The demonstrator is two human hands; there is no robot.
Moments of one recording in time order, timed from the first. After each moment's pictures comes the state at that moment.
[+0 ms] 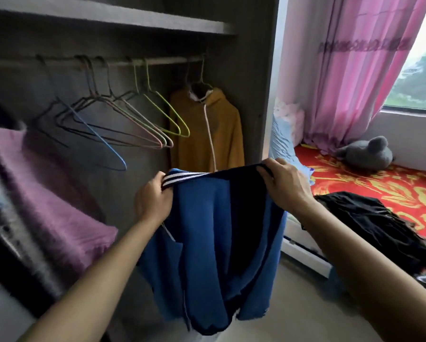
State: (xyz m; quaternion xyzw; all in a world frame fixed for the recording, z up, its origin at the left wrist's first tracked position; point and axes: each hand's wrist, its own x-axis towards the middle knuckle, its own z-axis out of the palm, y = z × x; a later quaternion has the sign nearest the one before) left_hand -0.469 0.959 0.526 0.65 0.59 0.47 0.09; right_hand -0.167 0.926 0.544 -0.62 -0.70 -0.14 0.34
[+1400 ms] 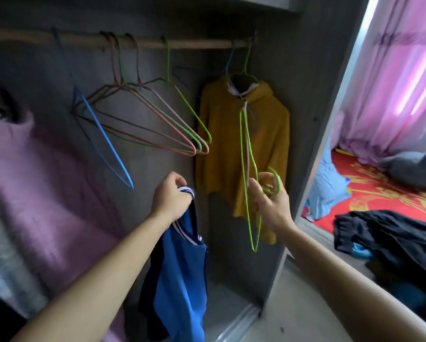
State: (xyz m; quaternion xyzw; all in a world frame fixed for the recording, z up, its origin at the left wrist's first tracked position) left_hand -0.515 1.072 0.498 0.59 0.64 0.45 0.20; right_hand -0.272 1.058 0.472 -0.52 -0.57 0.25 0.58
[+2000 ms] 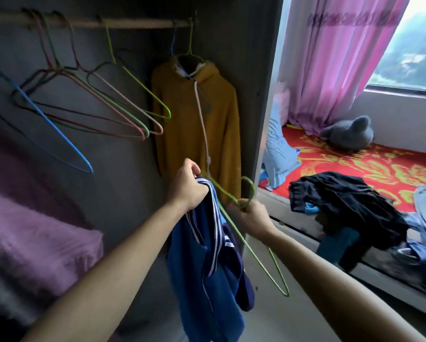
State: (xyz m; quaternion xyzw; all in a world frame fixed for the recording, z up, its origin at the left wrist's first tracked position) left_hand -0.413 1.032 0.491 0.70 0.54 0.40 0.25; right_hand -0.234 0.967 0.421 -0.70 -0.57 0.24 0.36
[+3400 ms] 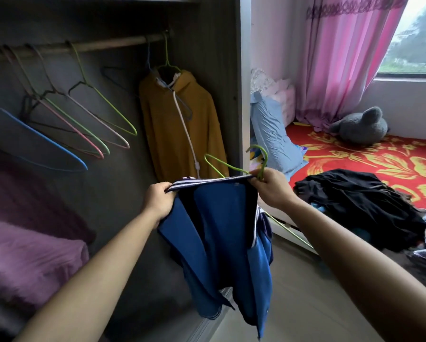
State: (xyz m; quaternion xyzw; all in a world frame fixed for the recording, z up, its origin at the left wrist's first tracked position) left_hand -0.391 1.028 0.481 0.64 0.61 0.37 0.28; right_hand -0.102 0.978 0.484 -0.64 -0.65 0.13 0.38
